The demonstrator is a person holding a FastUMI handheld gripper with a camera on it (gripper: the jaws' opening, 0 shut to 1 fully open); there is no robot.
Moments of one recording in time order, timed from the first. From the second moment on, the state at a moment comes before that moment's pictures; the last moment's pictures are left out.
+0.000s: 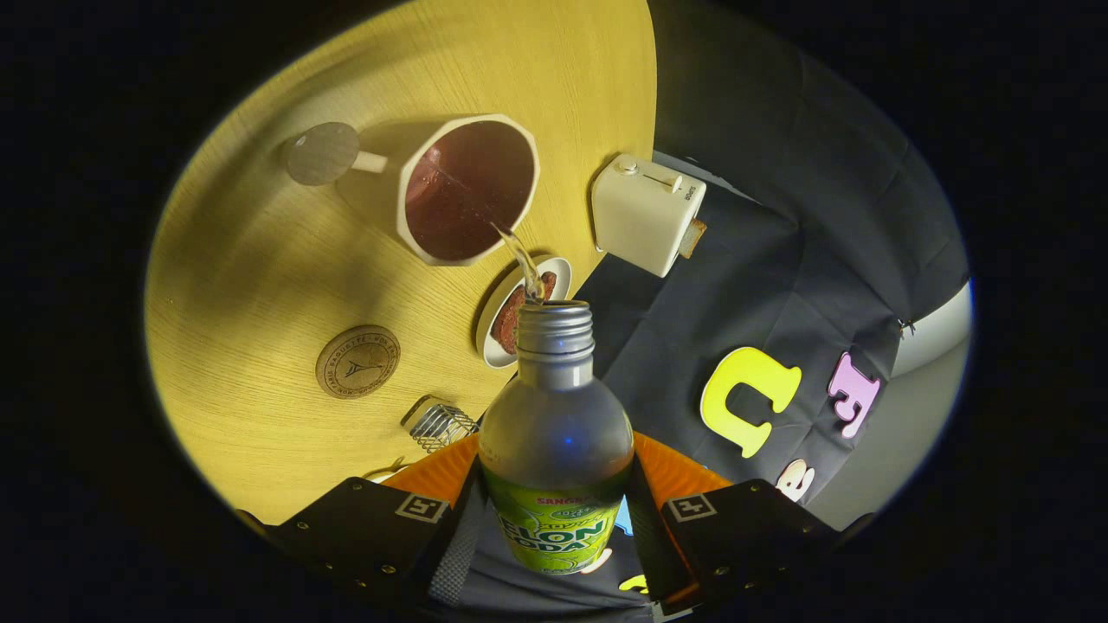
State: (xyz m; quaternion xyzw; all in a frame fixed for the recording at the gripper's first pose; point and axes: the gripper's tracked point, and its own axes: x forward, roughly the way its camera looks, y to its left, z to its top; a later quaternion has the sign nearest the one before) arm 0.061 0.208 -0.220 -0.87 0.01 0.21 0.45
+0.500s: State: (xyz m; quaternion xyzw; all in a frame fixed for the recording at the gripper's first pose) arm 0.060 0.212 -0.231 -0.87 0.02 0.22 0.44
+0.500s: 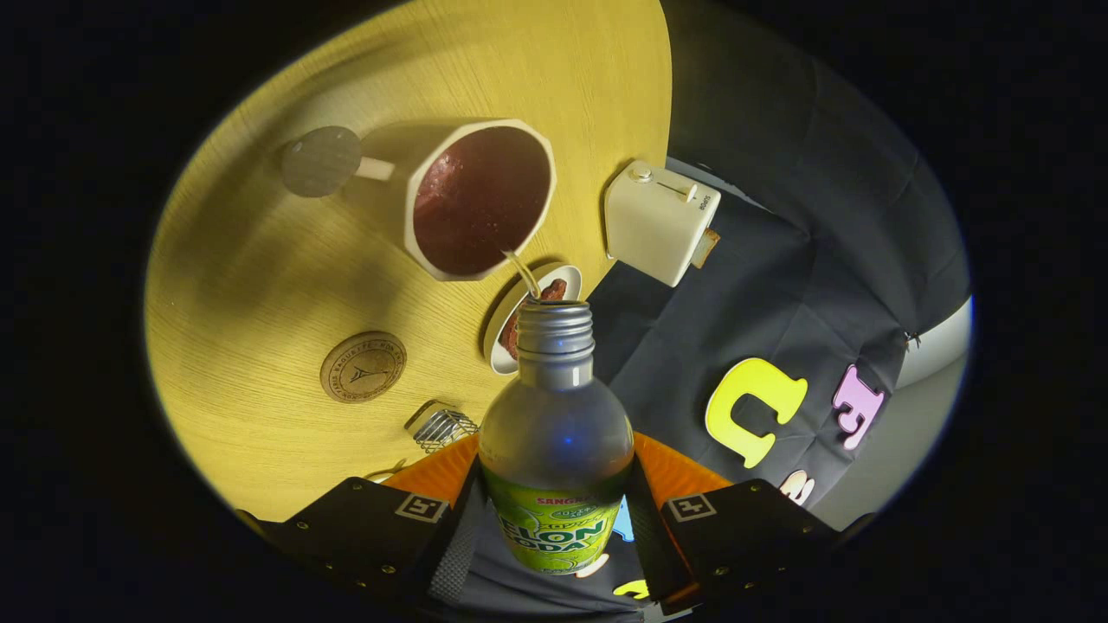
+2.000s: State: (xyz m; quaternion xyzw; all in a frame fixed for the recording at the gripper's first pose) arm 0.046 0.216 -0.271 -0.83 0.07 0.24 0.49
